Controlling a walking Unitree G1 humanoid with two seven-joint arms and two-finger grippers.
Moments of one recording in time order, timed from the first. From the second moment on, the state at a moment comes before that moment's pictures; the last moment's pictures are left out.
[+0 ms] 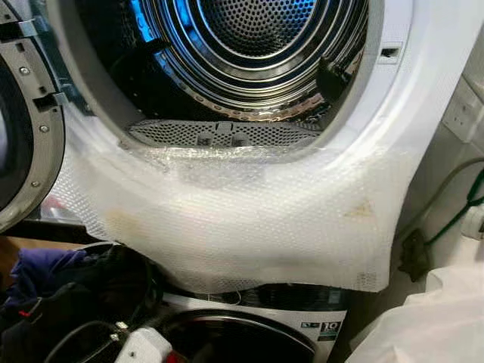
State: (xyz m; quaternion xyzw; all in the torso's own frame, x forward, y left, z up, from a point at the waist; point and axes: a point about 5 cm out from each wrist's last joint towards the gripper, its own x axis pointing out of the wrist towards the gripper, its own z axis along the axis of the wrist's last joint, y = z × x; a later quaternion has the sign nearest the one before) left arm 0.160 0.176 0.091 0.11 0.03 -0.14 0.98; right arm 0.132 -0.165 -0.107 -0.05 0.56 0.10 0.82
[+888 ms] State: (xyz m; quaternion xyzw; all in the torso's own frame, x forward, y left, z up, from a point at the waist) left arm 0.183 0.259 0.127 0.05 0.04 0.24 0.97; right arm 0.128 -0.167 -0.109 -0.05 0.56 0.09 0.82
